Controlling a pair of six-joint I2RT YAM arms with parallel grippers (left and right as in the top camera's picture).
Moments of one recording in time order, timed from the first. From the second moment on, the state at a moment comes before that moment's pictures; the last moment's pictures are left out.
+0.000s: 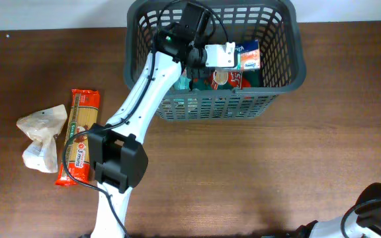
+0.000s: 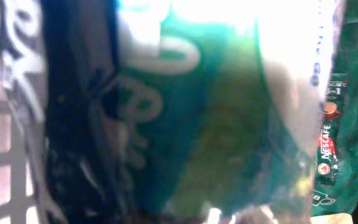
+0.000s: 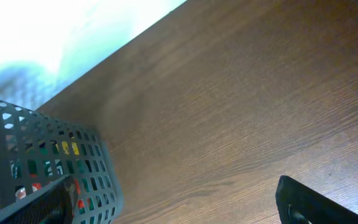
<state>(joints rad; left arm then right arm) -0.46 2.23 2.23 -0.97 0.19 1.11 -0.63 1.76 2.08 -1.24 -0.38 0.06</state>
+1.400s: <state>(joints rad) 0.27 1.49 1.39 -1.15 -0.01 0.37 -0.64 1.76 2.08 -1.24 -0.38 0.07</state>
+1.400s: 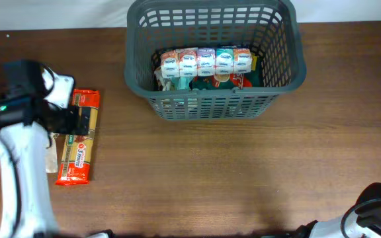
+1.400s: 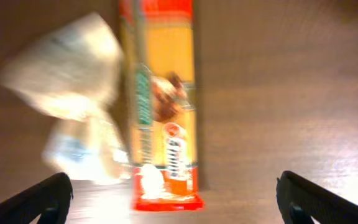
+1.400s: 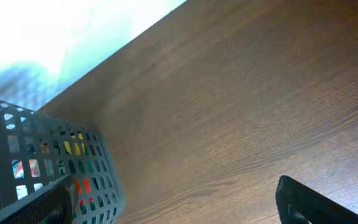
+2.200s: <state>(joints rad) 0.29 1.99 1.34 -0.87 -0.09 0.40 -0.64 1.76 2.08 -1.24 -0.38 0.07</state>
